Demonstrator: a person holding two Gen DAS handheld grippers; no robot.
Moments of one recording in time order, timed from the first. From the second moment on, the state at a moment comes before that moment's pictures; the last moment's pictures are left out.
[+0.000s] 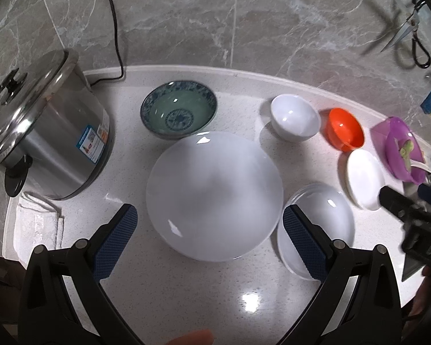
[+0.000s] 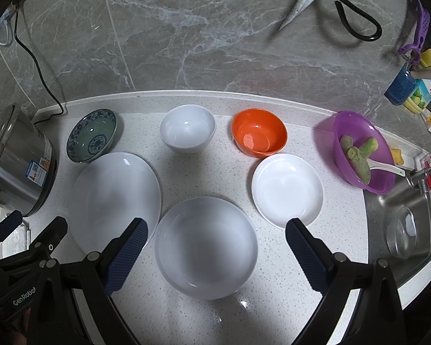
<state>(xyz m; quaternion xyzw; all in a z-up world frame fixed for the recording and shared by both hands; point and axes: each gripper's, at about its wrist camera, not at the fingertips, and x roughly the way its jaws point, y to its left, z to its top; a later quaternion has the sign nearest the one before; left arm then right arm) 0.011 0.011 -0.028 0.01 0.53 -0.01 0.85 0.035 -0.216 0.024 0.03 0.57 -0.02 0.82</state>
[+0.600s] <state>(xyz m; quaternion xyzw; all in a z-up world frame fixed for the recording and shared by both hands) 0.021 0.178 -0.162 -0.22 0.59 -0.10 0.77 0.117 -0.229 -0.083 0.28 0.56 0.28 0.73</state>
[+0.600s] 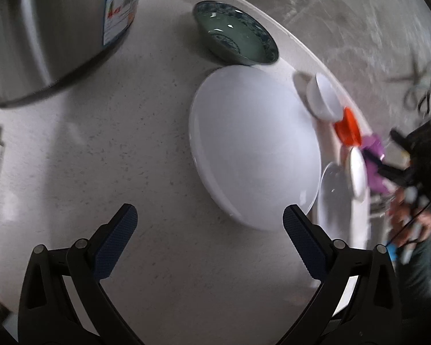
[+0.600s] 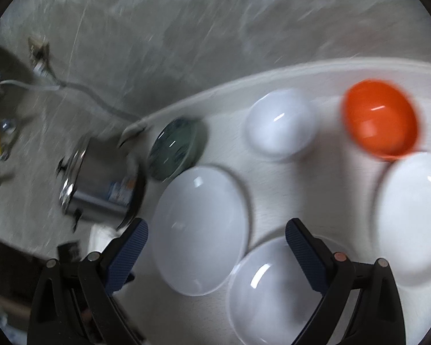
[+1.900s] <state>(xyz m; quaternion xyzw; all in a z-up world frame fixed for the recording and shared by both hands) 0.106 0.158 -0.201 -0.17 0.63 -0.18 0.74 0.164 -0.179 -0.182 0.19 0.67 0.34 0.63</state>
